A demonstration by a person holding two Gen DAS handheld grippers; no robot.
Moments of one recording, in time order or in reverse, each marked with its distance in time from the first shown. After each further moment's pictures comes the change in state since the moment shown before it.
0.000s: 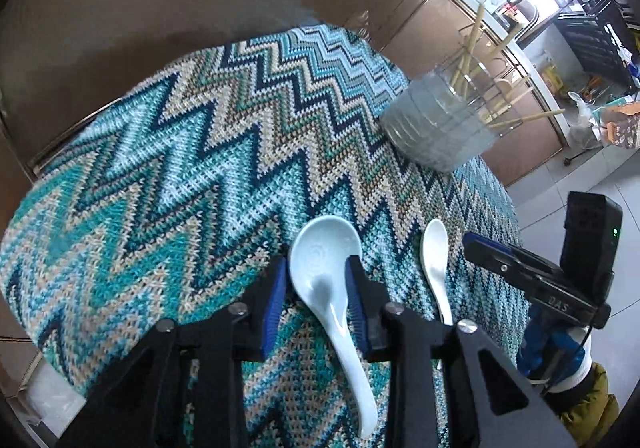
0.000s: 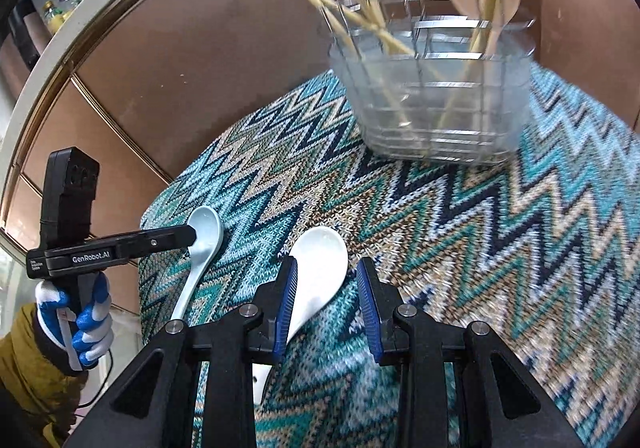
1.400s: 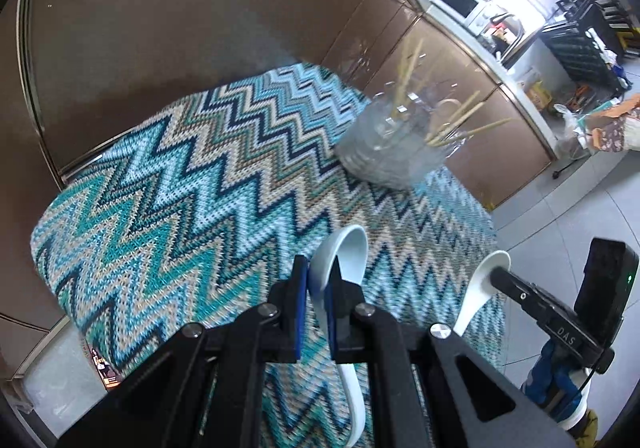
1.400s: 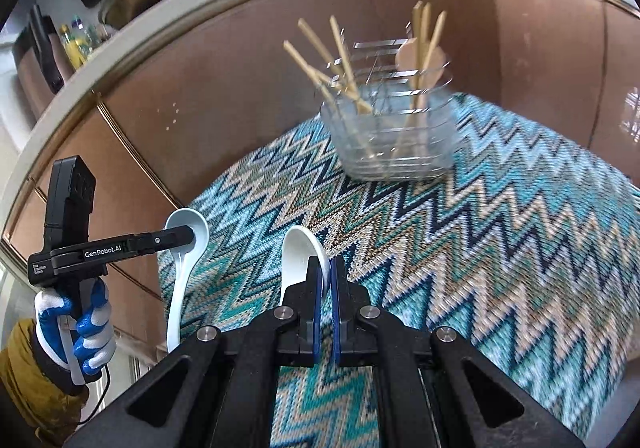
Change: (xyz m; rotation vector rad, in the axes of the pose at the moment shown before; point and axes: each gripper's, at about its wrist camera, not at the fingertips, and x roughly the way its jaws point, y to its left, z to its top) left arm -0.065 -0.052 -0.017 0.011 -0.135 0.007; right arm -0.094 0.020 -0.044 0.031 -0.192 -0.093
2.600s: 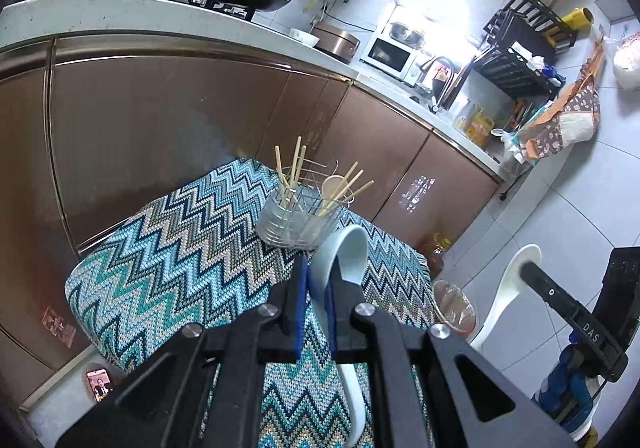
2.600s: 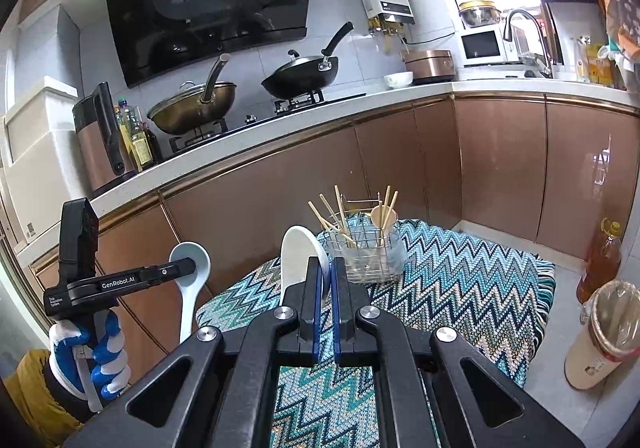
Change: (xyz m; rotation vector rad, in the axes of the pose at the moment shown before) left arm -0.132 -0.108 -0.015 0.135 -0.263 -0.065; right arm -0.207 0.042 -0.010 -0.046 -0.388 -0.070
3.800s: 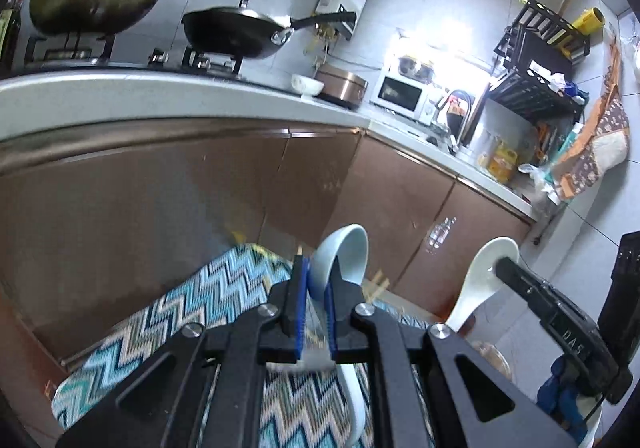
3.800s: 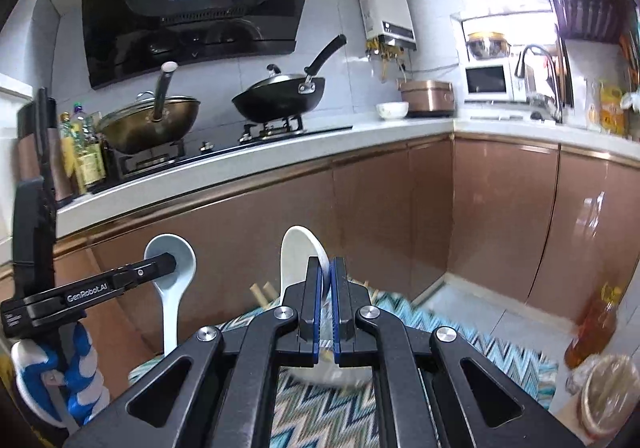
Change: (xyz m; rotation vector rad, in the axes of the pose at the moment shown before) left arm 0.117 -0.019 0.120 0.068 -0.187 0.082; right arm 0.148 -0.024 0.100 -0.105 -0.104 -0.109
